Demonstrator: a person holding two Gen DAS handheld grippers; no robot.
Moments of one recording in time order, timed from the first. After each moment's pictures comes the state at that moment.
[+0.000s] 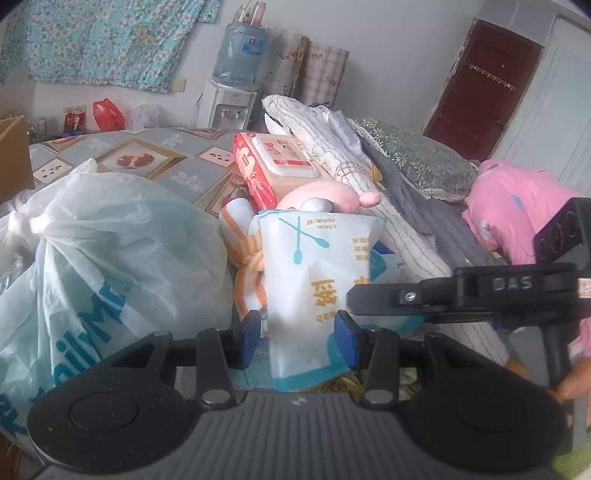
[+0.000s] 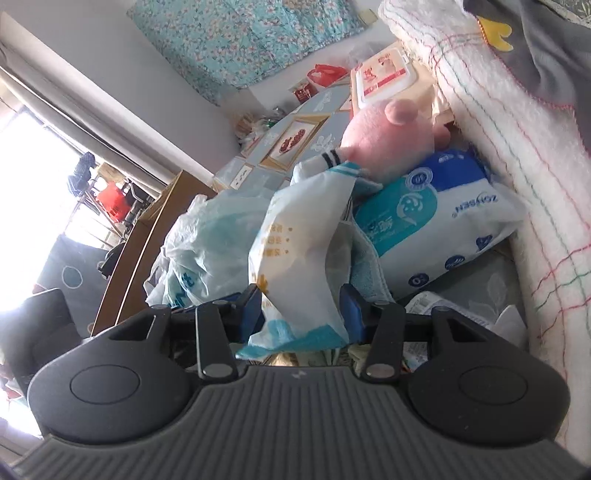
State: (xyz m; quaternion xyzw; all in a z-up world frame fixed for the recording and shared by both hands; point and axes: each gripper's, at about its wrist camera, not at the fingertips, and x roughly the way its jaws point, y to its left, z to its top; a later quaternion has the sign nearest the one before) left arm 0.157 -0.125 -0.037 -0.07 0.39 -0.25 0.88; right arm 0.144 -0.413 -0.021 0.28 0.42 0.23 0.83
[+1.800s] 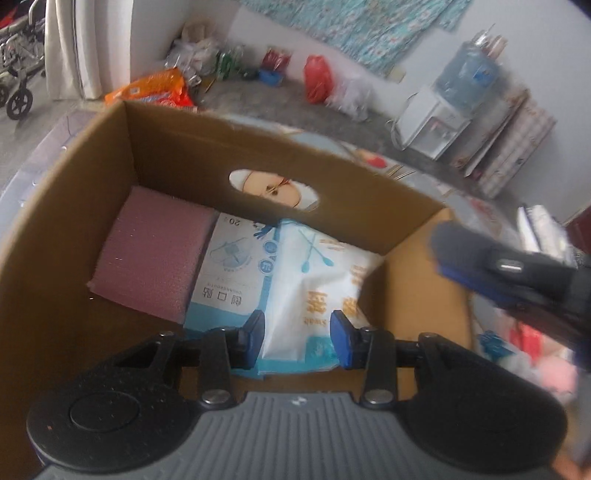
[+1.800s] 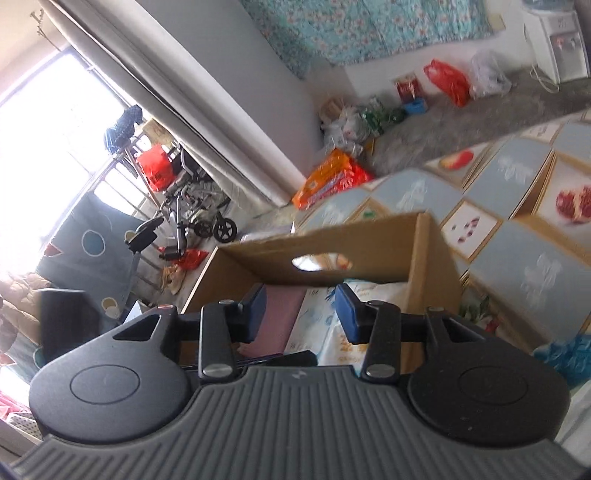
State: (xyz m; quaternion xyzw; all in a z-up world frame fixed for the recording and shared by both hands) left arm 0.313 0.198 -0.011 -0.18 0.50 0.00 0.85; right arm 0.329 -0.052 0.050 0.22 0.40 0.33 0.83
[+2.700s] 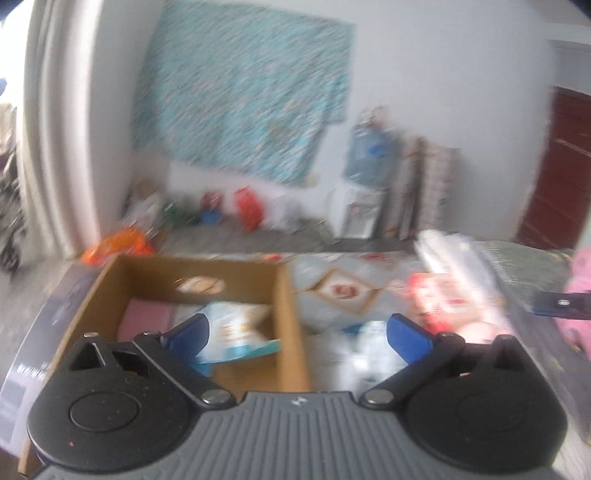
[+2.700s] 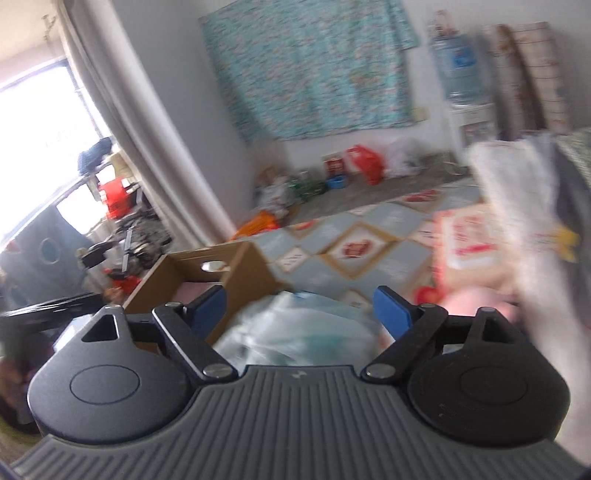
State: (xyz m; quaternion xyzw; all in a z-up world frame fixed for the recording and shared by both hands) left arm 0.107 0.084 0.133 -0.05 0.28 -0.07 0.96; right arm 0.133 -0.349 0.132 0.16 0.31 0.22 0.91
